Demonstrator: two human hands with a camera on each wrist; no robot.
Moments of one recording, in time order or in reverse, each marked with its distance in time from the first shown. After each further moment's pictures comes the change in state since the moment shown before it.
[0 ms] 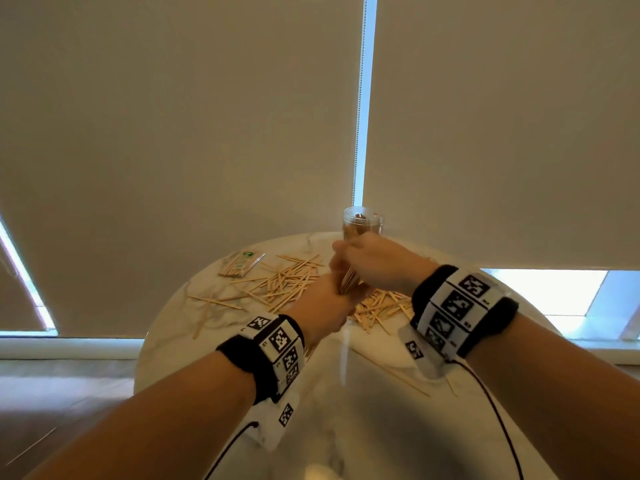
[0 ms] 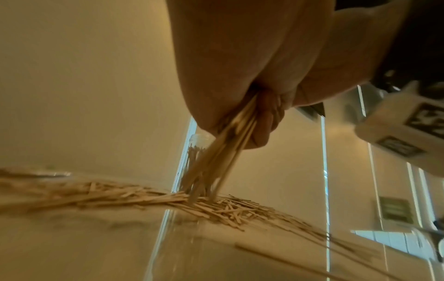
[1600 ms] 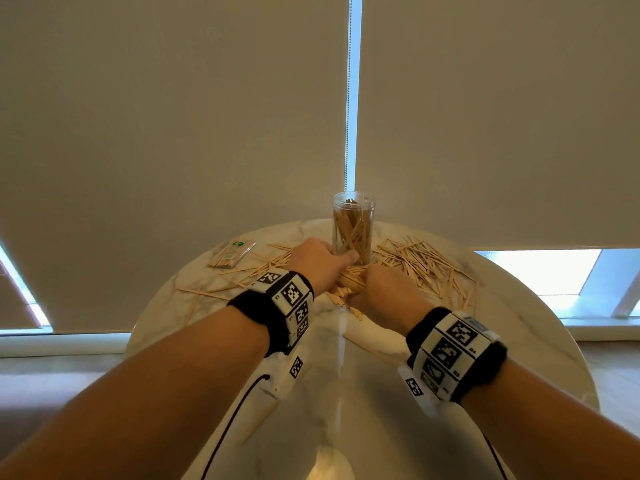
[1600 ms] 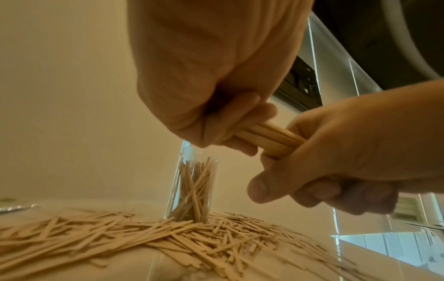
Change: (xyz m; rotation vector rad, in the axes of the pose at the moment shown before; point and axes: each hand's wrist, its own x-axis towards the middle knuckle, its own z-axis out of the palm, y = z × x) left_hand 0.036 0.022 -0.001 0.368 0.282 -0.147; right_hand -0.013 0.066 0.048 -0.374 0.124 0.118
